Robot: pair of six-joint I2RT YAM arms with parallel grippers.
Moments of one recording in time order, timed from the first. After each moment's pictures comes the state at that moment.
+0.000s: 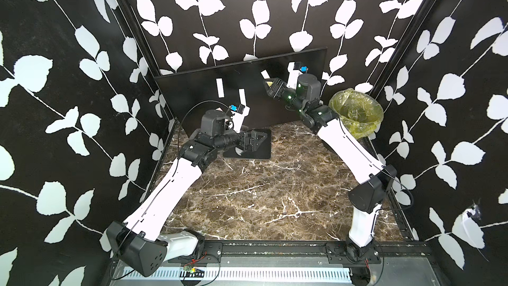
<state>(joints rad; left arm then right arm) -0.49 1.26 1.34 -0.48 0.43 -0.17 0.59 1.89 2.07 -0.23 -0.04 0.76</state>
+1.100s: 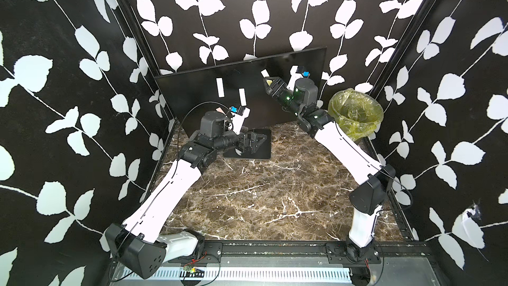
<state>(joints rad) -0.49 1.24 1.32 -0.48 0.43 -0.13 0.61 1.89 2.02 -0.09 0.04 0.91</state>
